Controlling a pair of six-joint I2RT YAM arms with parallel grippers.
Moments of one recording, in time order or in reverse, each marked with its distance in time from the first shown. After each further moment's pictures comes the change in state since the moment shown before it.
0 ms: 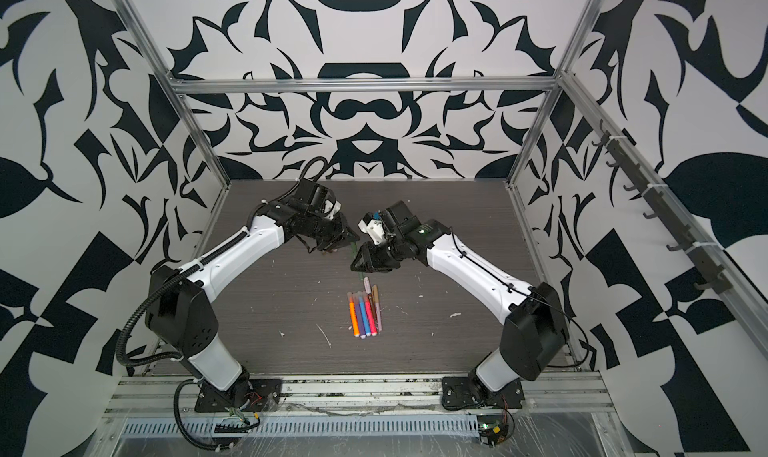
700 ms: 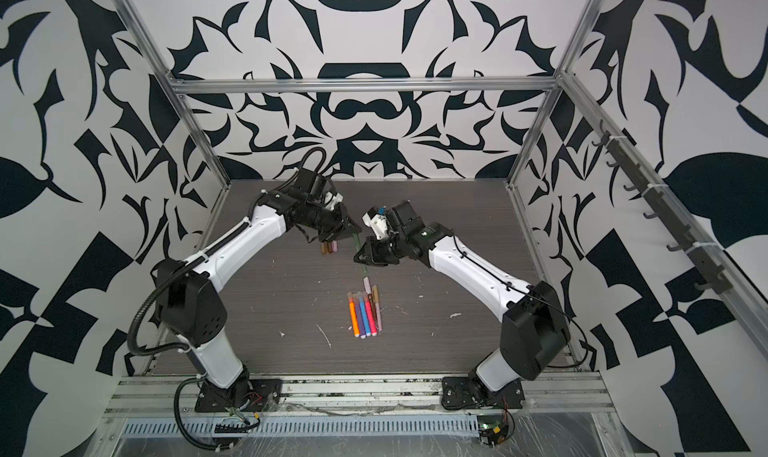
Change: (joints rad) left arm 0.097 0.156 0.256 -0.072 0.059 0.052; right arm -0.002 -0.051 -0.123 0.147 0.018 0.072
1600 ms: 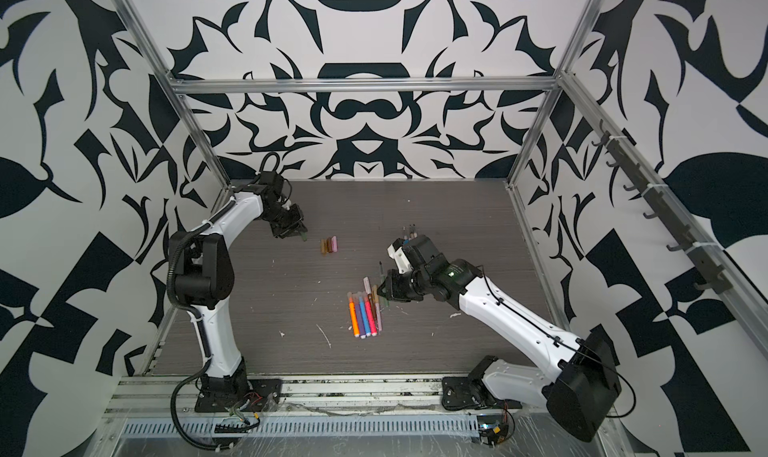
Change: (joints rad) left arm 0.304 0.188 -0.051 -0.154 -0.219 0.274; right arm 0.047 -0.303 -0.258 -0.090 0.159 0.142
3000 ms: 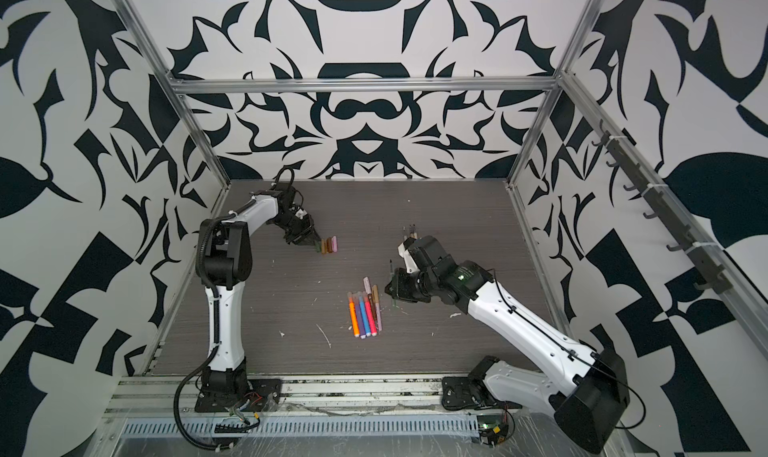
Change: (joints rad) left arm 0.003 0.261 0.126 -0.011 0.172 0.093; right arm -0.004 -0.054 0.021 -0.071 0.075 0.071
